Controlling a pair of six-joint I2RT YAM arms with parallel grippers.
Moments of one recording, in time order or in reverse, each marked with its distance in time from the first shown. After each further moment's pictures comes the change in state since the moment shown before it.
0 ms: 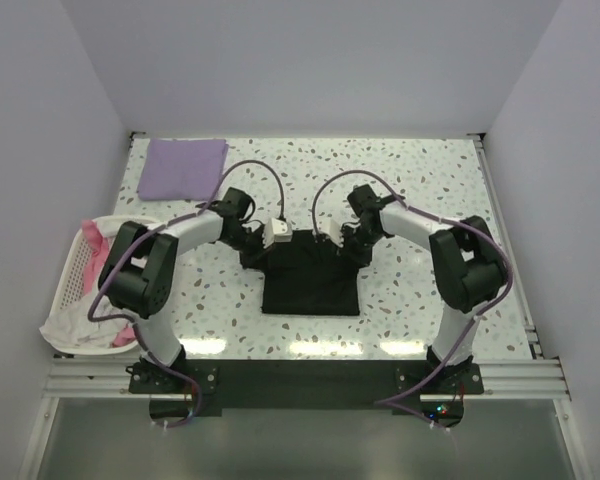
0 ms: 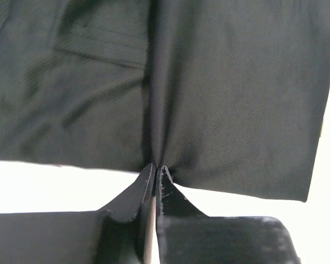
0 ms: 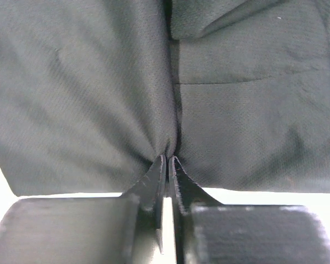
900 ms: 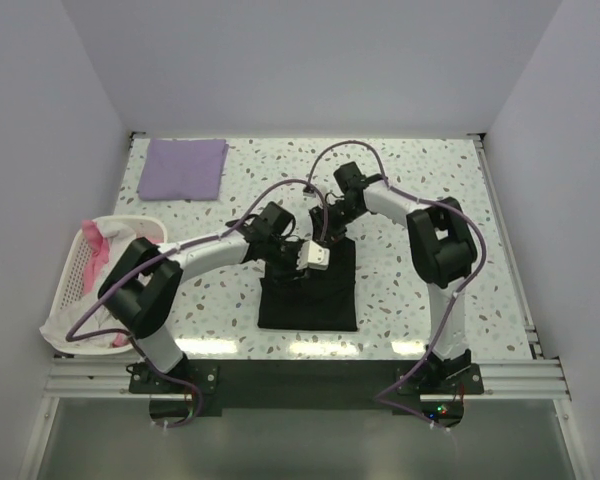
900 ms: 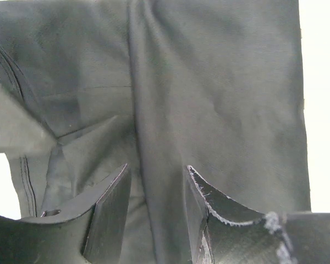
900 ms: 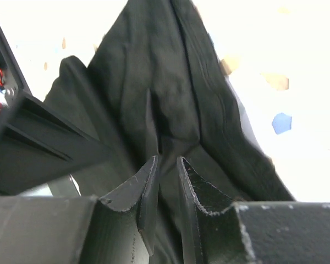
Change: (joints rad) left arm -0.306 -0.146 -0.063 0.133 -0.074 -0.018; right arm 0.010 0.218 0.275 0.050 -0.352 0.740
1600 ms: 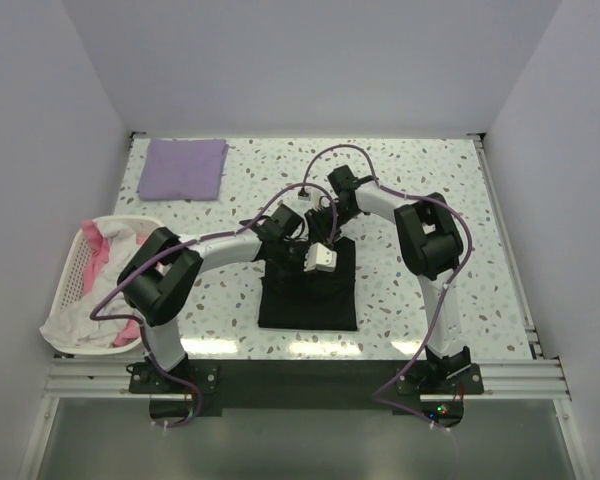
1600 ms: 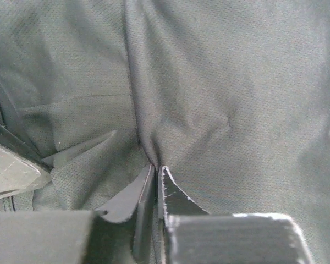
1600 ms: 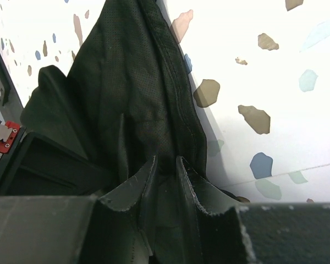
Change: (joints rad) left arm -0.030 0.131 0.050 0.030 -0.030 -0.008; right arm 0.011 0.133 0.090 0.002 -0.012 -0.037
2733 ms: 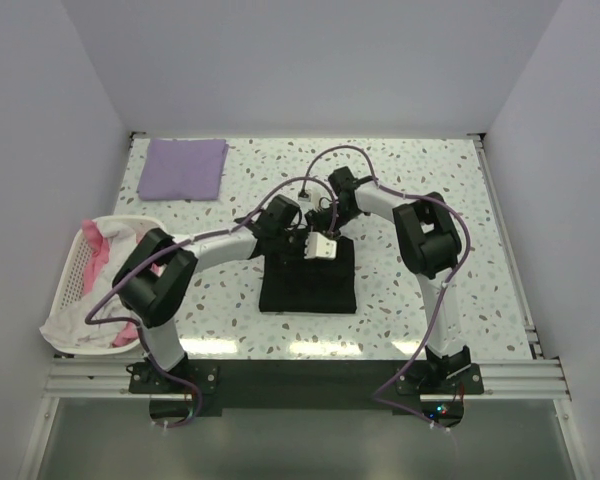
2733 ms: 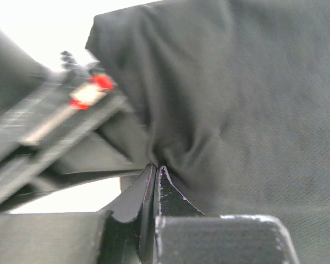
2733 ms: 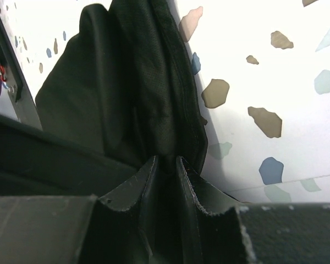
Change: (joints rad) left arm 0.032 -0.024 0.019 0.184 -0.158 0.110; right arm -0.002 0.021 0.010 -0.019 -0.044 -0.006
